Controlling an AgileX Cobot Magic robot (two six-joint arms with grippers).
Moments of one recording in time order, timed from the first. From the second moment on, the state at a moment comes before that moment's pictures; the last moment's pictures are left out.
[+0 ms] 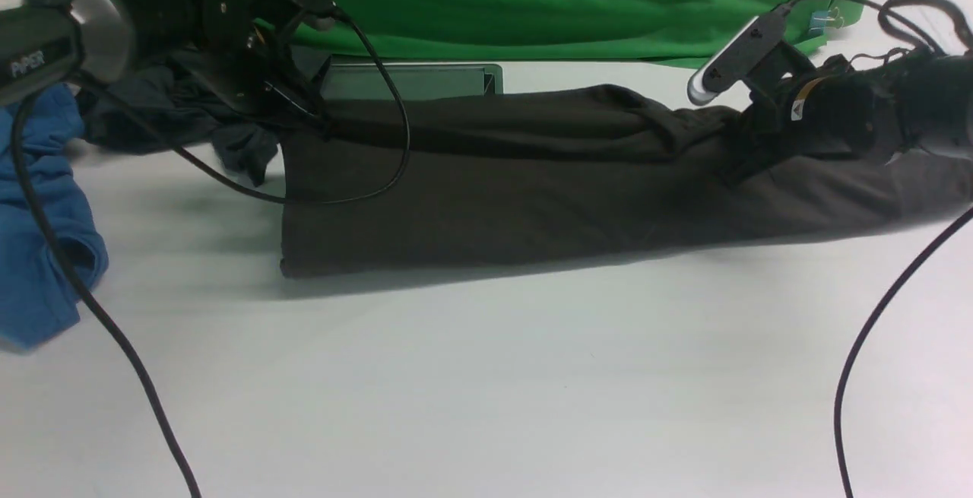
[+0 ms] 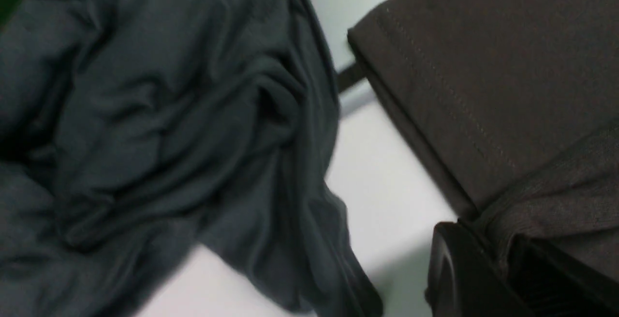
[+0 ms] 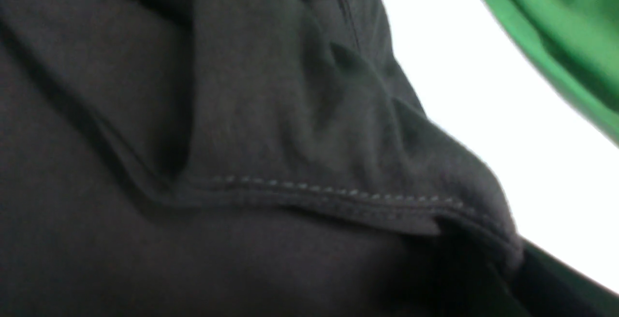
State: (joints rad) right arm 0.16 2.04 -1.32 -0.30 0.11 -0.31; left arm -0.10 2.06 -1.63 0.14 0.61 0.35
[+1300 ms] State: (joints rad) right arm 0.25 2.42 -1.97 0.29 0.49 -0.61; left arm -0.14 1.98 -1.53 -0.41 0.74 0.61
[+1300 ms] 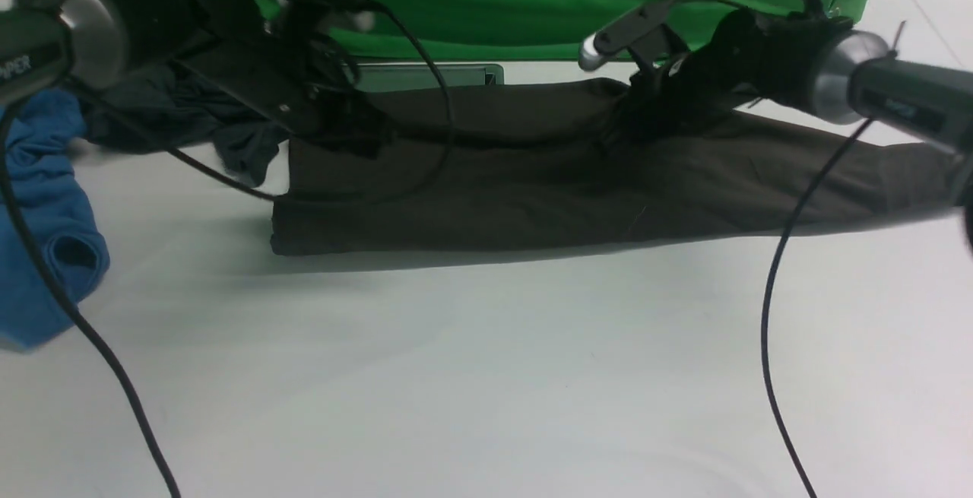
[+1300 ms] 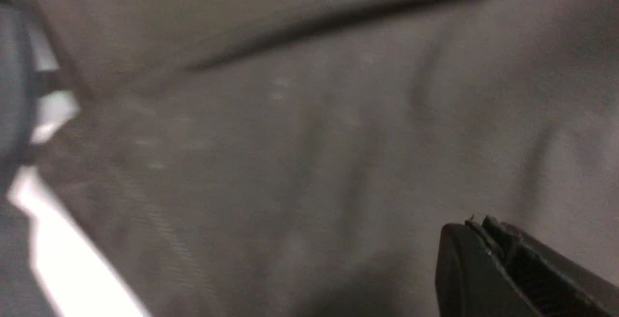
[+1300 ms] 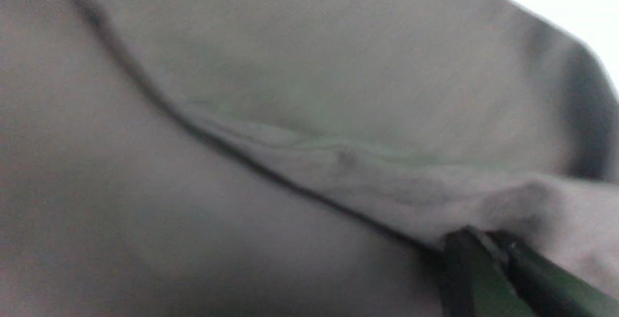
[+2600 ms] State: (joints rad) right arm -0.30 2.15 -1.66 0.17 0.81 -0.22; left arm -0.36 1.64 -1.14 -0.32 0.32 0.68
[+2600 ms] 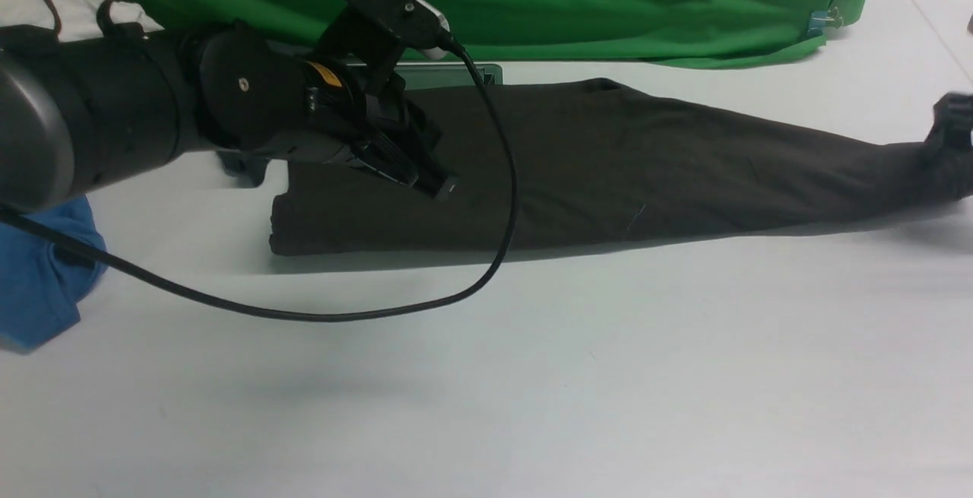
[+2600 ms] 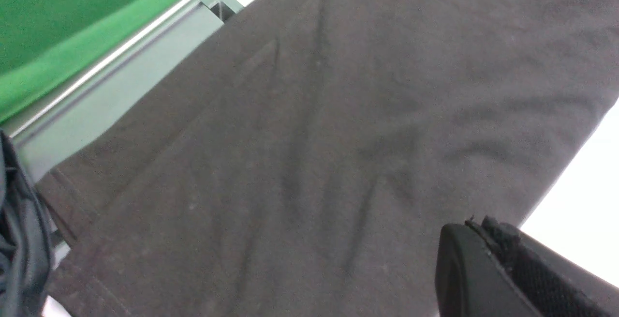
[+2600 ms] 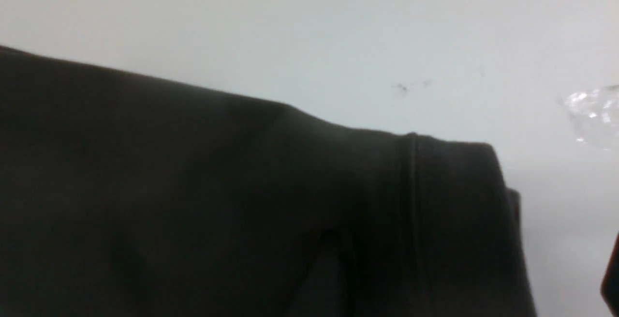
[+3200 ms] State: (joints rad) right arm -0.30 2.22 -1.66 0.28 0.81 -0.41; left arm -0.36 1.64 -1.14 -0.30 0.41 0.72
